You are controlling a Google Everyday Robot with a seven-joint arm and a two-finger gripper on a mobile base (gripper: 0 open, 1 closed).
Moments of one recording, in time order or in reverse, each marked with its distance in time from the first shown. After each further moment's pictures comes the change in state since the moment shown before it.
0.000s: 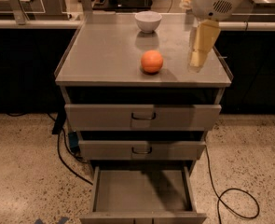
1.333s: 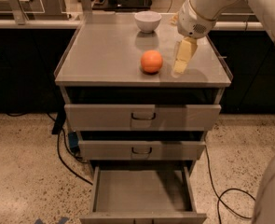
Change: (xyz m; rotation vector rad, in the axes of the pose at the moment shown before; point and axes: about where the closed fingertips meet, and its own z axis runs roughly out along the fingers) arm 0.009 -0.047 0.095 -0.021 -0.115 0.031
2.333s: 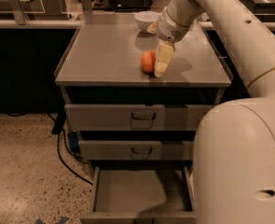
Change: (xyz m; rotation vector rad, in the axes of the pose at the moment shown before) arm -0.025 -0.040 0.078 -0.086 -0.072 -0.088
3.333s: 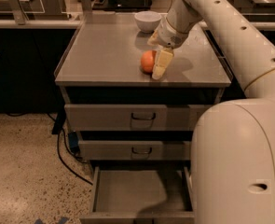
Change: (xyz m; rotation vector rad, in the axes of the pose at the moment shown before) arm 0.014 0.002 0.020 -0.026 0.003 0.035
